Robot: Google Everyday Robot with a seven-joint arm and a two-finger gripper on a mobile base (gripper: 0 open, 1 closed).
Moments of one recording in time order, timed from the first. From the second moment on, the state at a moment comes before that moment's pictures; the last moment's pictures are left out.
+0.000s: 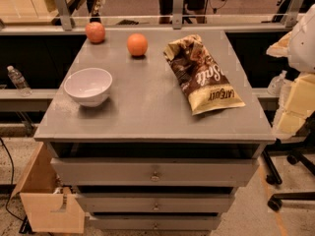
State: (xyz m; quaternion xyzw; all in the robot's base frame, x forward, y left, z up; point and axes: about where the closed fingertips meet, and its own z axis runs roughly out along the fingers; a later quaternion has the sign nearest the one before) arm 0.438 -0.217 0.977 -0.60 0.78 -0.04 0.16
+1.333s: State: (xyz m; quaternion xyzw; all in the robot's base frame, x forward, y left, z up) arm 0.574 -0.170 0.962 -0.49 0.83 0.02 0.27
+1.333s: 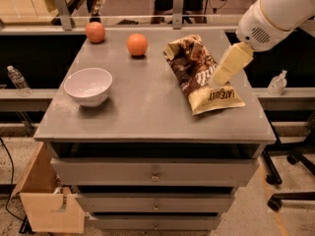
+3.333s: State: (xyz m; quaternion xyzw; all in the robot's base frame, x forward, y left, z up) arm 0.671 -0.148 0.898 -0.34 0.90 0.09 0.27
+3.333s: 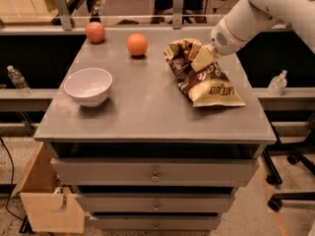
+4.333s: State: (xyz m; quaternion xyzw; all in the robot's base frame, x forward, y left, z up) arm 0.659 -0.039 0.971 -0.52 0.82 0.02 0.25
